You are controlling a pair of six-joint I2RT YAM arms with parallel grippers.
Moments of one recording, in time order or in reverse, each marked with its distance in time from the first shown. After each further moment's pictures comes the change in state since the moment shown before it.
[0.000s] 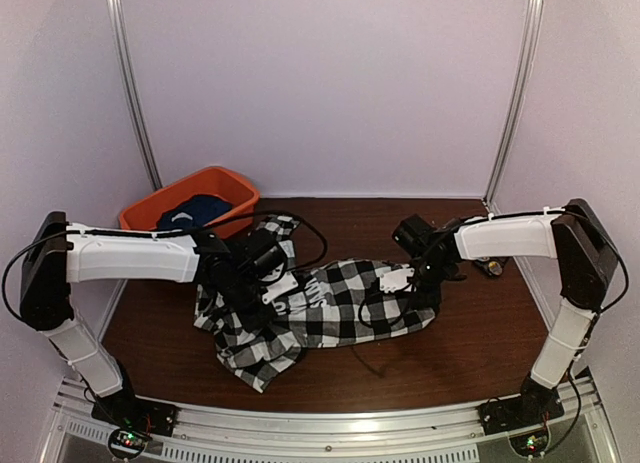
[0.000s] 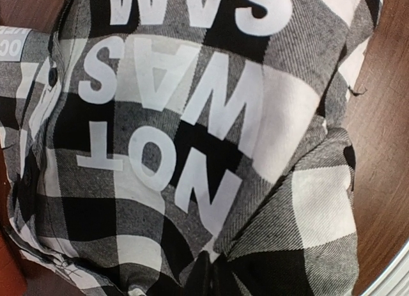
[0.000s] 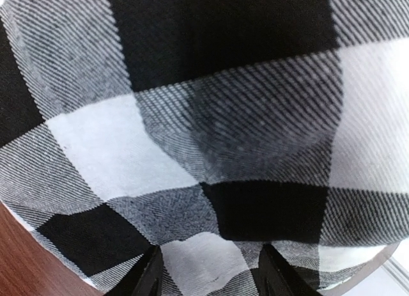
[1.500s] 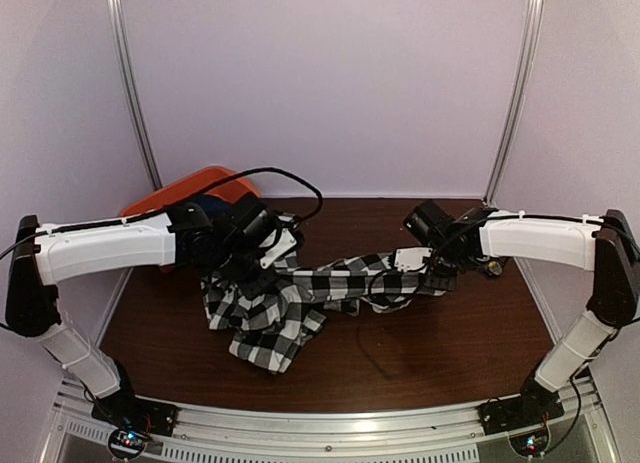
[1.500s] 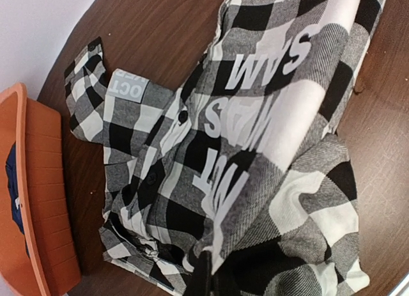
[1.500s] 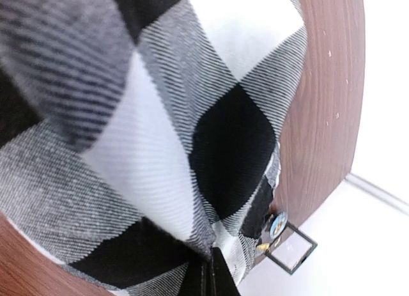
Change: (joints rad) left arm 0.000 -0.092 0.122 -0.006 -0.191 -0.014; right arm 0.023 -0.178 -0.012 -0.056 0.290 0.159
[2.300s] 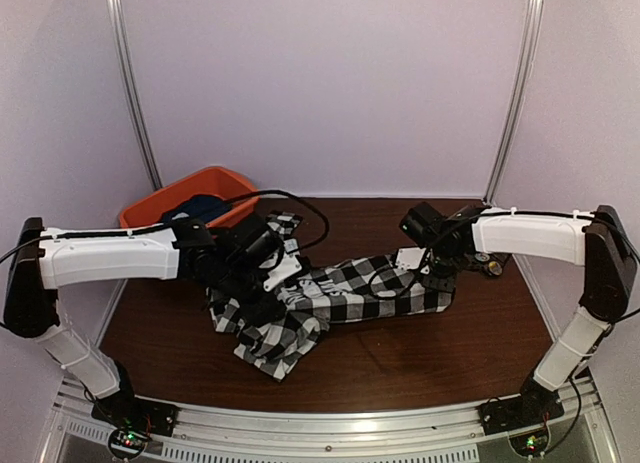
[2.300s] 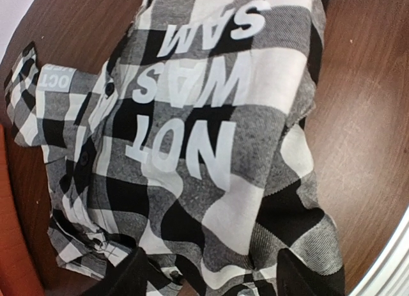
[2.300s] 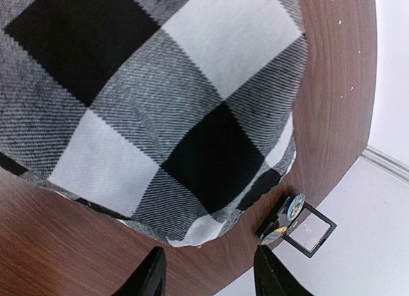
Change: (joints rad) left arm -0.040 0.002 -0.087 0.035 0.173 0.000; right arm -0.002 0.052 0.037 -0.083 0.035 0.128
